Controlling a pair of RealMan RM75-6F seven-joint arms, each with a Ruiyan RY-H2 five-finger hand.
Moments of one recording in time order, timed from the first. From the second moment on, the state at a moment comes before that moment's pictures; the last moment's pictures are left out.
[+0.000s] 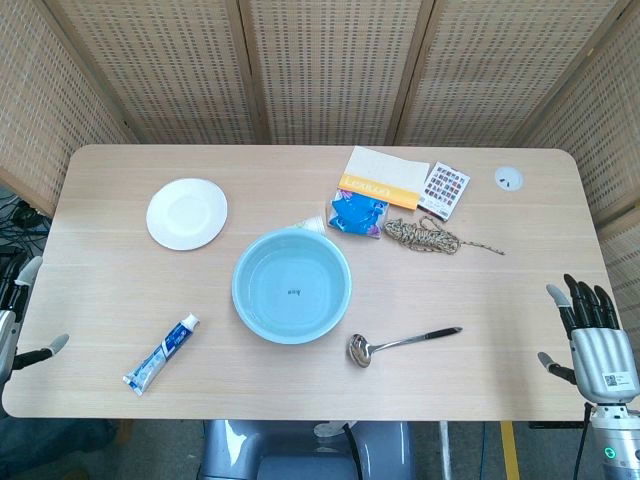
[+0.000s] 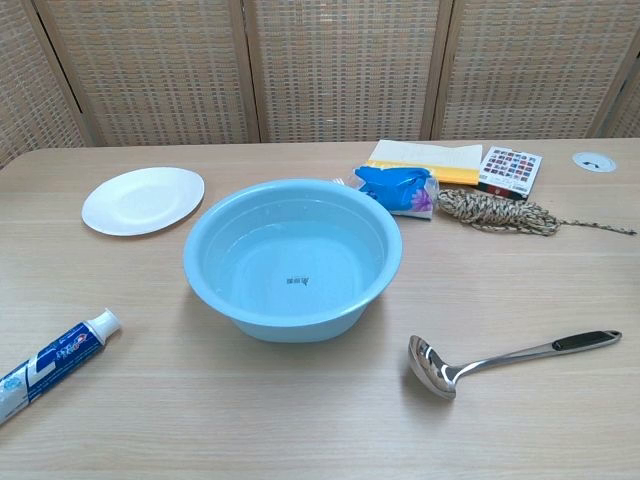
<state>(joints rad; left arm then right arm) -0.09 -1.03 -0.08 -1.80 1.49 1.54 0.14 0.07 -1.15 0.08 -1.58 -1.54 1.54 -0.10</state>
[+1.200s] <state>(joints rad) -0.13 -1.07 -0.11 -1.79 1.41 1.49 0.22 0.48 -1.41 0.08 -1.39 -1.41 0.89 -0.18</state>
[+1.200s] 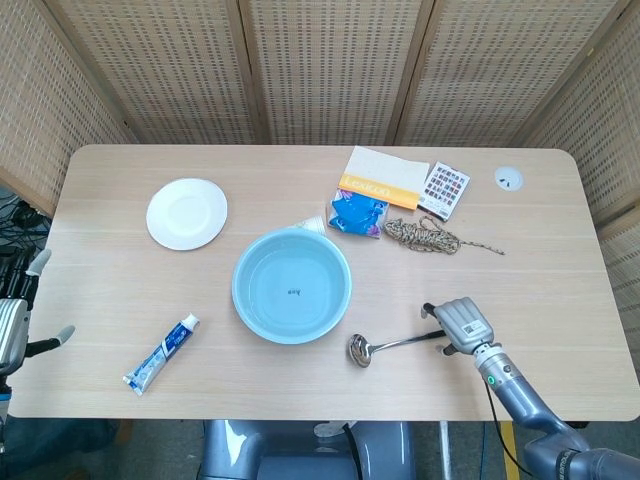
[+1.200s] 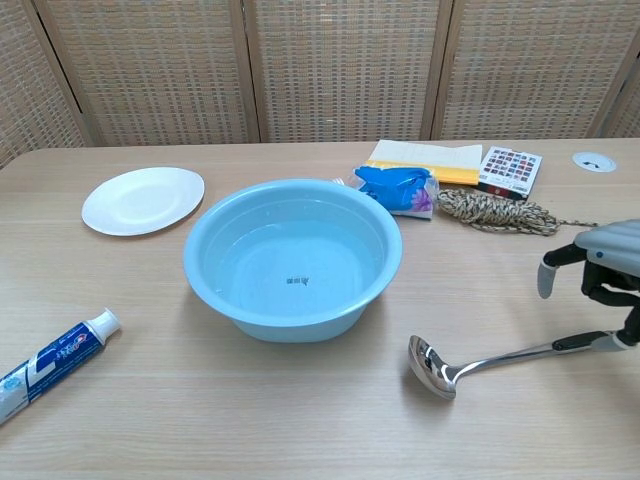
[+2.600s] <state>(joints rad) -0.13 -1.08 -0.11 -1.78 1.41 1.50 0.20 0.49 -1.58 0.02 -1.20 -1.38 0.91 -0.21</state>
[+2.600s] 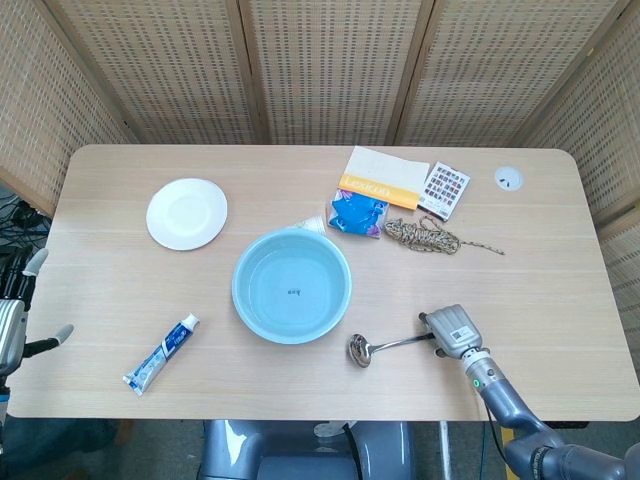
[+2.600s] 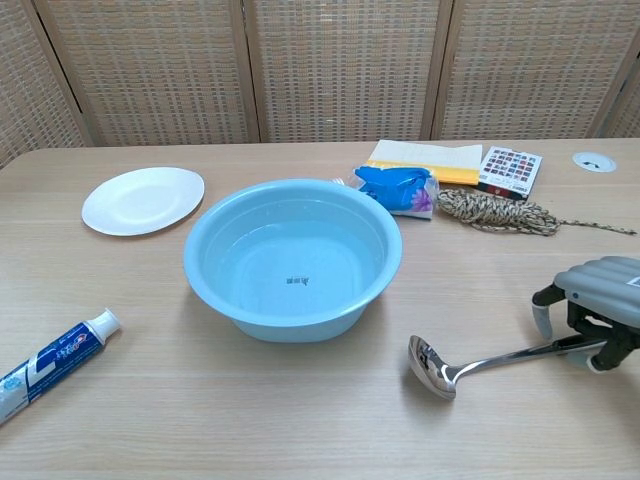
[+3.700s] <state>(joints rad) -0.13 -1.08 -0.11 -1.78 1.41 1.49 0.19 0.49 -1.55 0.01 -1.22 -1.37 0.89 -0.17</state>
